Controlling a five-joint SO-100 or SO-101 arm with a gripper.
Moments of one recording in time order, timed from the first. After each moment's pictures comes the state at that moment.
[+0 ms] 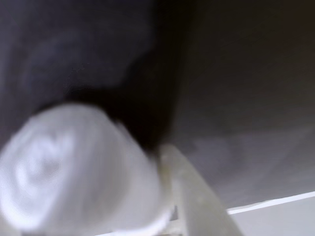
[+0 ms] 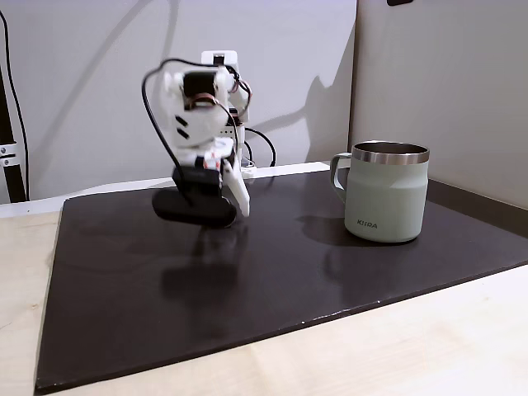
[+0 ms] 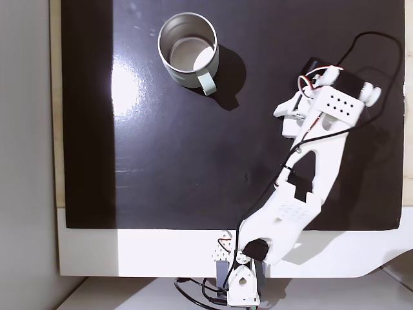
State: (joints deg) arm 24.9 41.6 44.2 100.7 -87.7
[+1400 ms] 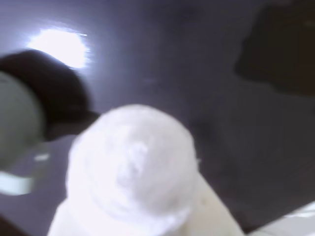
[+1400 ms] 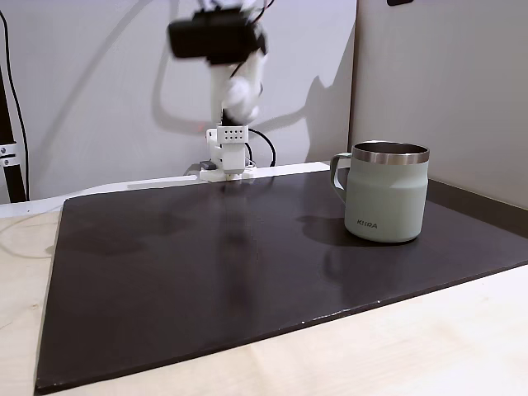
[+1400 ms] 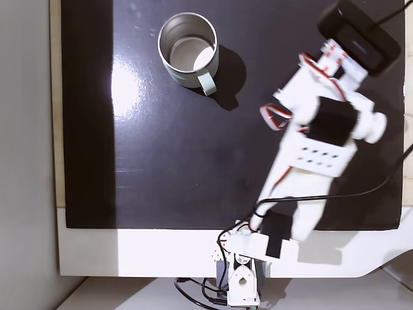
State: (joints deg) arm 13.0 71.8 36.2 102.3 -64.8
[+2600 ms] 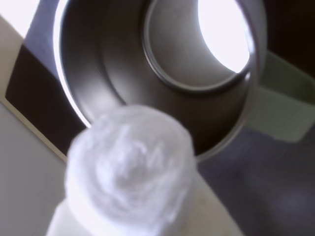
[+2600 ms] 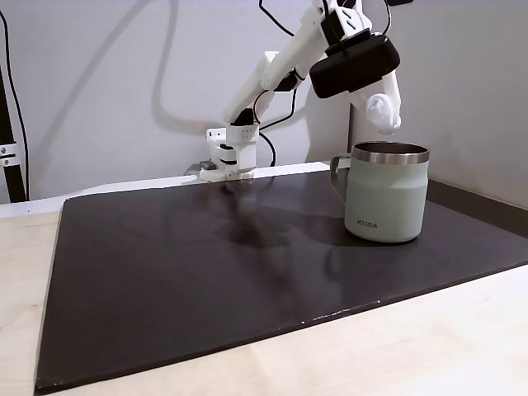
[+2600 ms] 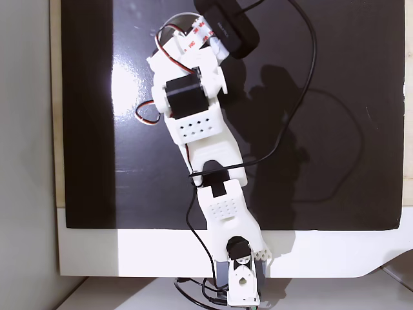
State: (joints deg) arm -15.5 41.7 -0.8 100.1 -24.0
